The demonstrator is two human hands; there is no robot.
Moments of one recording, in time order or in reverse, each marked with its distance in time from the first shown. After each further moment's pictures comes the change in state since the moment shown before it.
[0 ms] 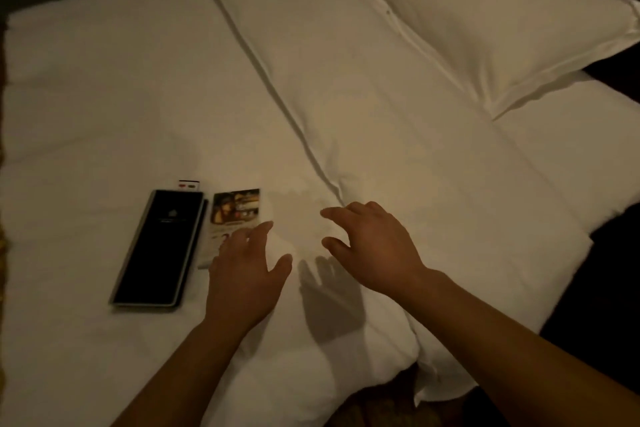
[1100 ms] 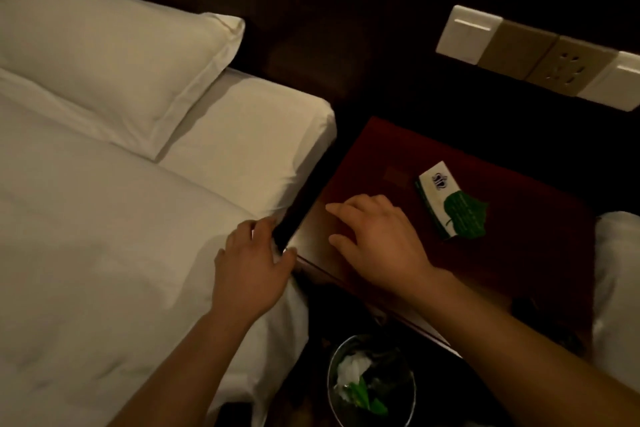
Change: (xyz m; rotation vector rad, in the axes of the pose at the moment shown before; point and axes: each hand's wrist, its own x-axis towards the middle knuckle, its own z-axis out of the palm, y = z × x) left_hand -0.131 0.459 0.232 0.092 -0.241 0.638; right_hand -0.351 0.370 -0.188 -0.115 0.281 0.611
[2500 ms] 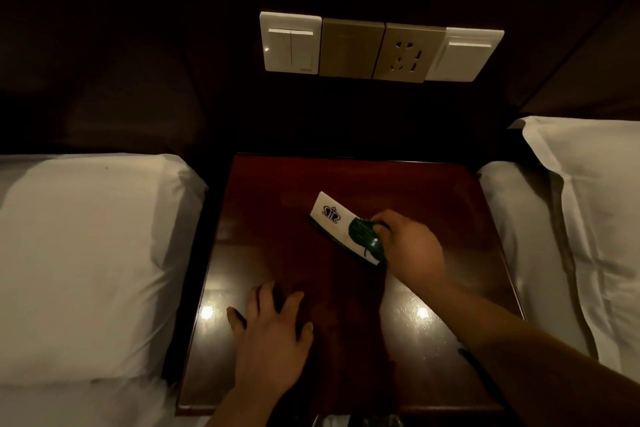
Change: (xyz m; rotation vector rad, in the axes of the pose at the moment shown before) left_hand 0.104 0.085 0.172 0.372 -0.433 0.497; right_hand -0.003 0.218 0.023 0.235 0.202 0.878
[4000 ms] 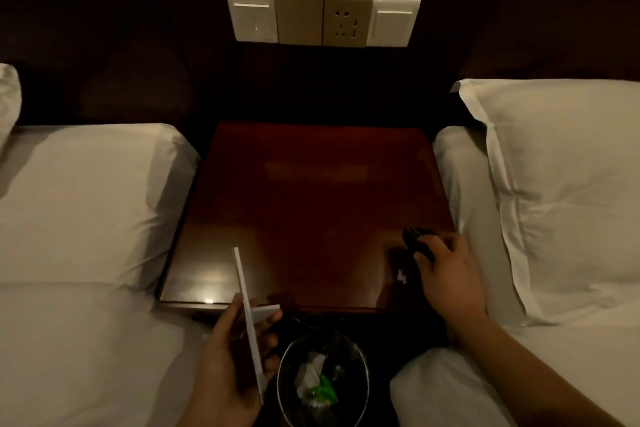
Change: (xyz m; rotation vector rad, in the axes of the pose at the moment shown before) left_hand -0.170 0.059 -0.003 -2.008 -0.157 -0.658; right_hand -0.173 0.147 -0.025 -0.082 0.133 0.158
